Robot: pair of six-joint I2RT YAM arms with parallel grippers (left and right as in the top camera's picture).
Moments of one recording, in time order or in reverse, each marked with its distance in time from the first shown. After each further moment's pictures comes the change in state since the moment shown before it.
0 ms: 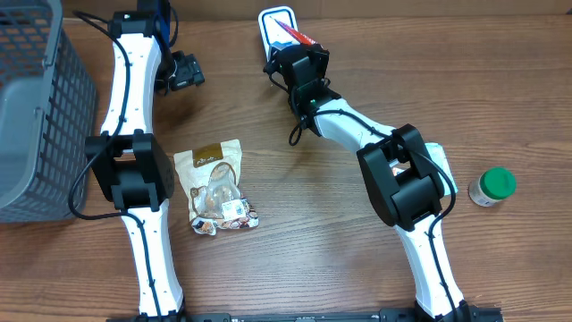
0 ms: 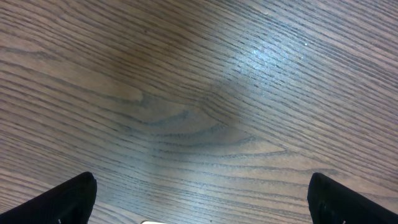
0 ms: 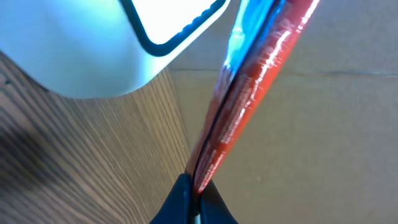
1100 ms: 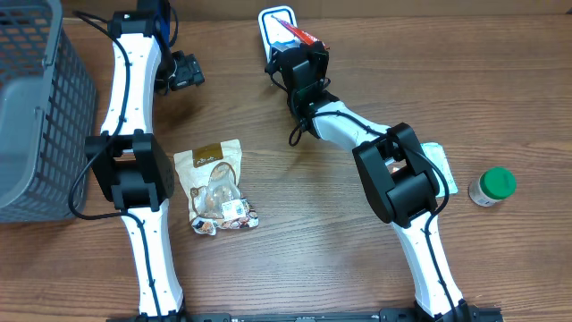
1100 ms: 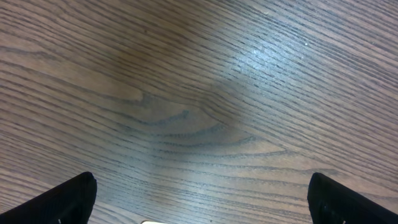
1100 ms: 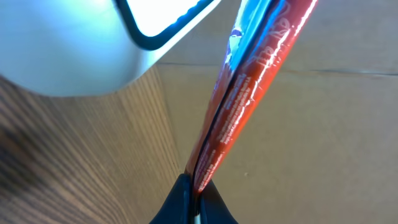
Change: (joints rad) left arm 0.000 0.000 0.000 0.000 0.000 0.000; right arm 0.000 0.041 0.000 0.098 0.050 -0.082
